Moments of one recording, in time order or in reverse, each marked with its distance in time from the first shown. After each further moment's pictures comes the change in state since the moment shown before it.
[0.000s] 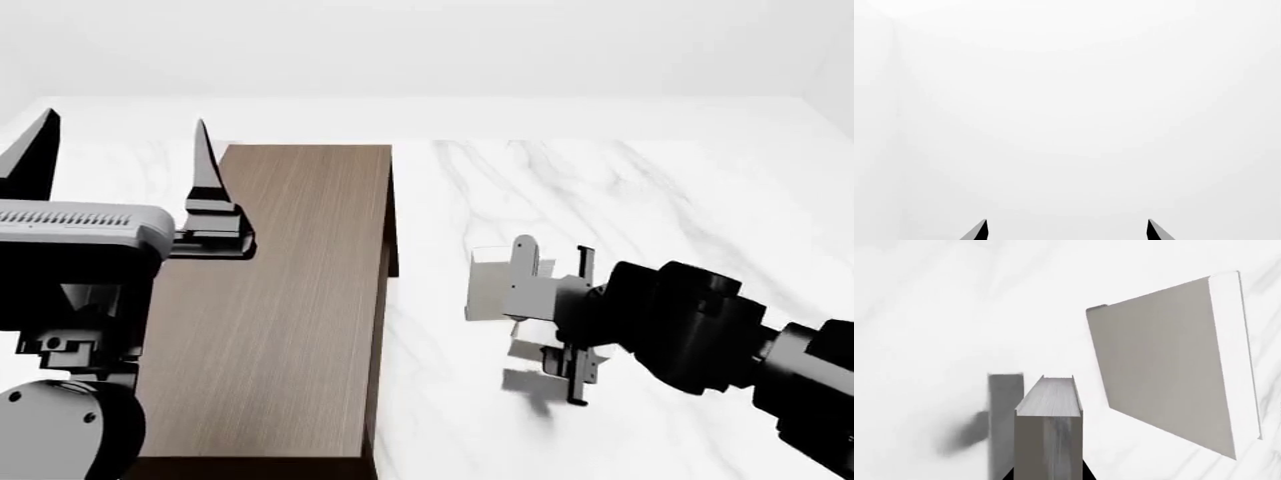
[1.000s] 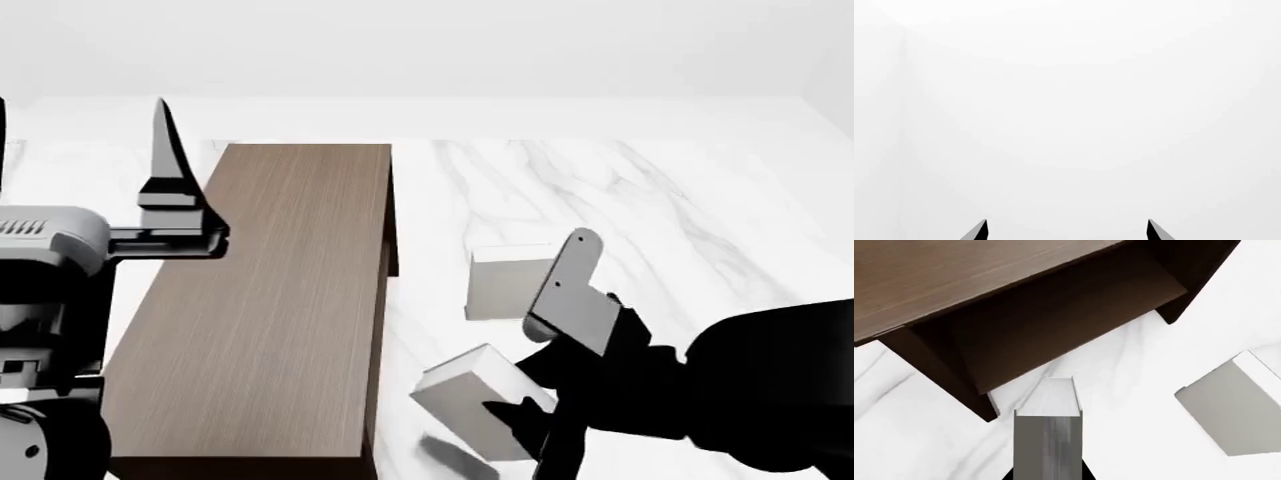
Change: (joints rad) left arm 0.008 -0.019 -0.088 0.130 -0.104 -0.065 -0.032; right arm 0.013 0.418 0.417 -0.843 0.961 0.298 0.527
